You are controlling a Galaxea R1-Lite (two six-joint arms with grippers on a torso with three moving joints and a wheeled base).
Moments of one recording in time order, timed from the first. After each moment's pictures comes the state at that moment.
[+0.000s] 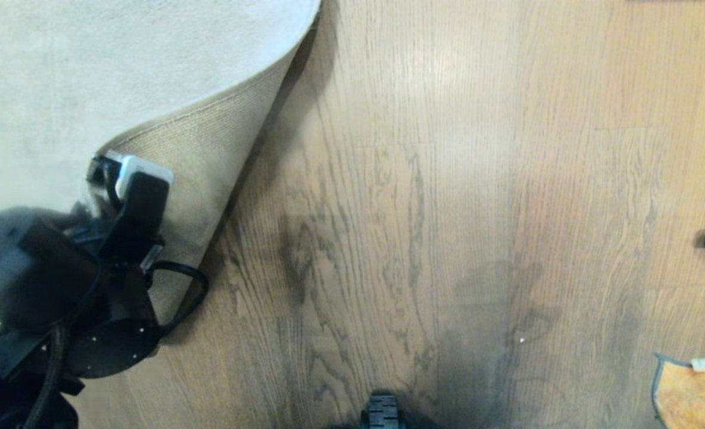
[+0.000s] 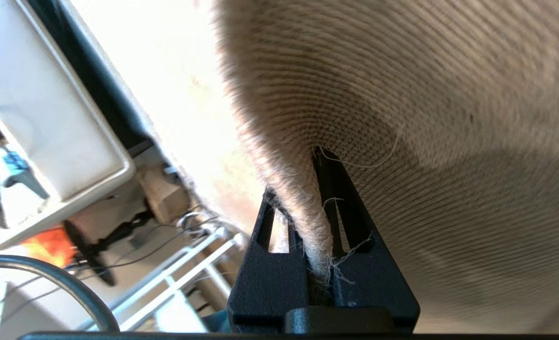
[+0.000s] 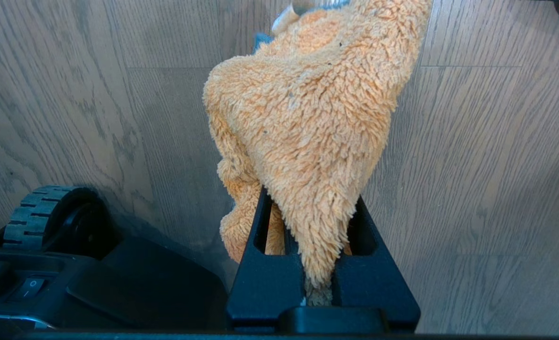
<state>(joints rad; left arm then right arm) -0.53 1.61 -0.43 -1.52 1.20 1.01 0.00 0.00 -0.03 0.08 0.03 -0.07</state>
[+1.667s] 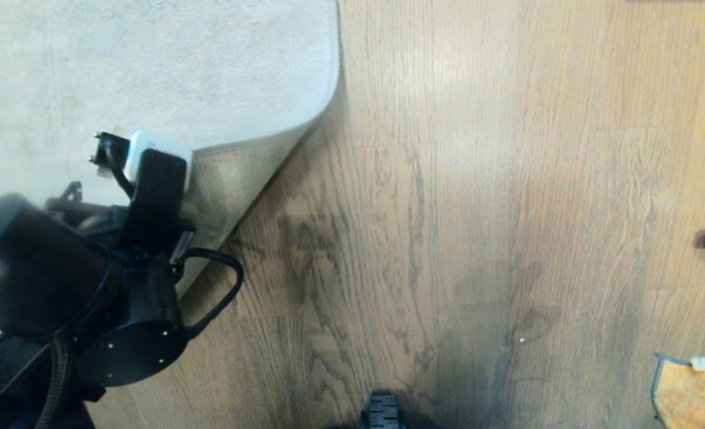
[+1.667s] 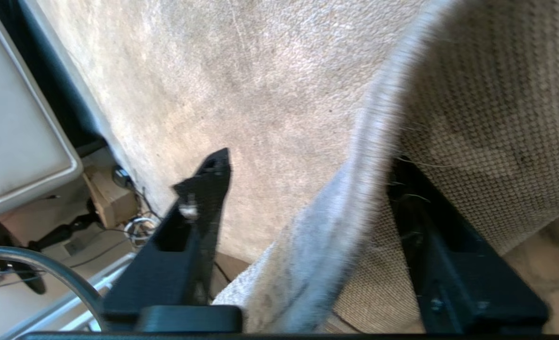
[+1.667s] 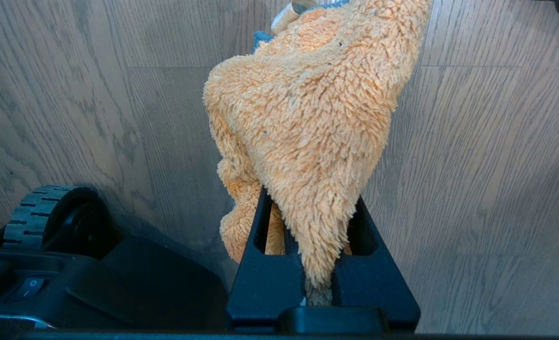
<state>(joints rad) -0.72 1.60 -0.51 -1.52 1.29 0.97 0.00 0.00 -0.03 0.08 0.03 -0.07</state>
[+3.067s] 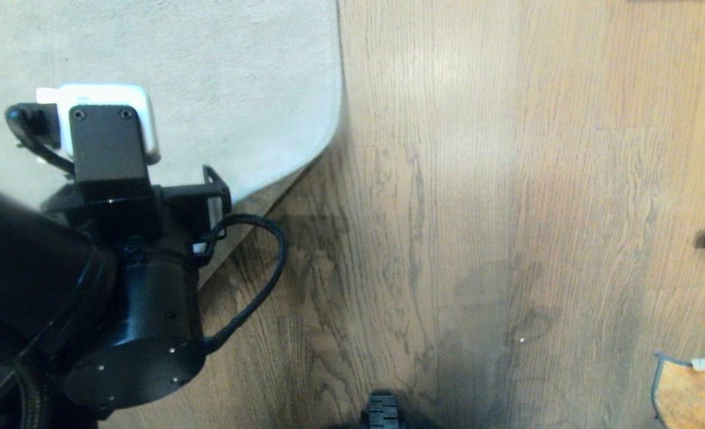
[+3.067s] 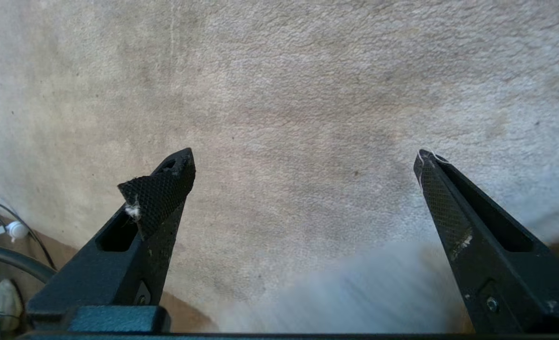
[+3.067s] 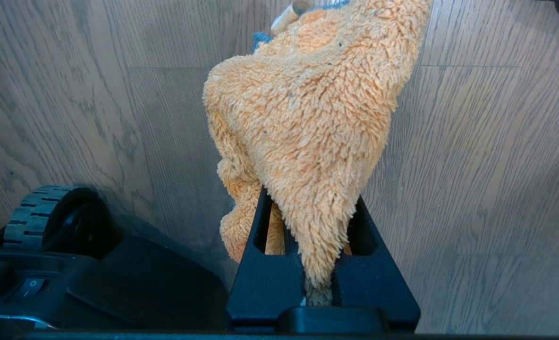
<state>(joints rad) -0.91 1.59 -0.63 -1.52 1.33 0.63 0.00 0.00 -0.03 0.08 0.03 -0.07</state>
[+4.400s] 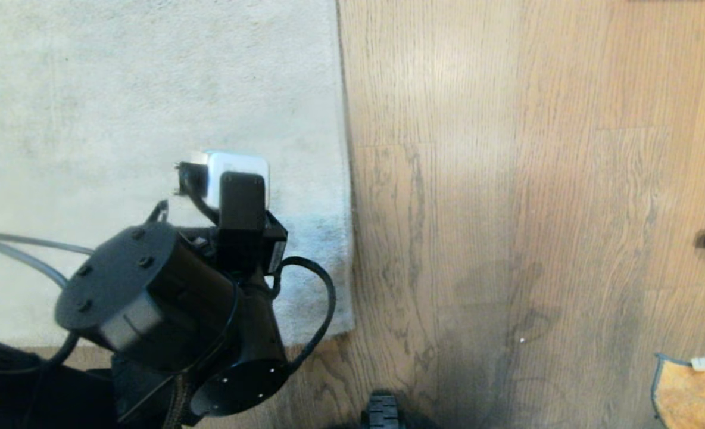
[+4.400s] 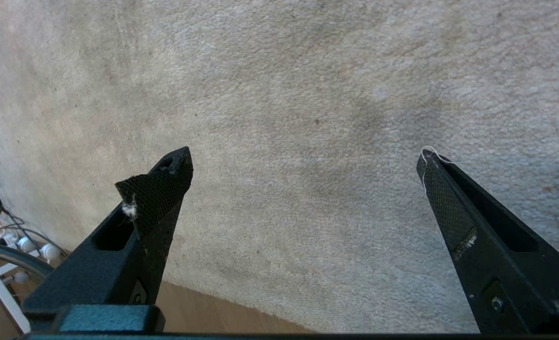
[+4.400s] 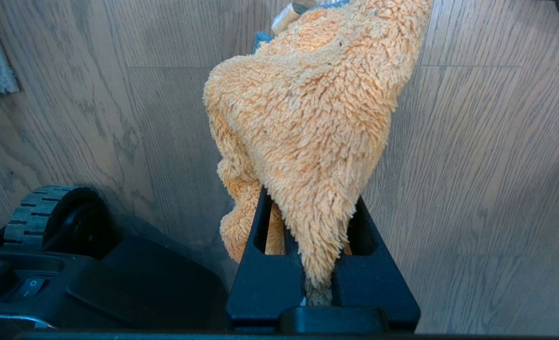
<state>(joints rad) -0.94 1.77 -0.63 -1.52 1.34 0.66 0.00 0.00 -0.03 0.08 0.03 -0.07</state>
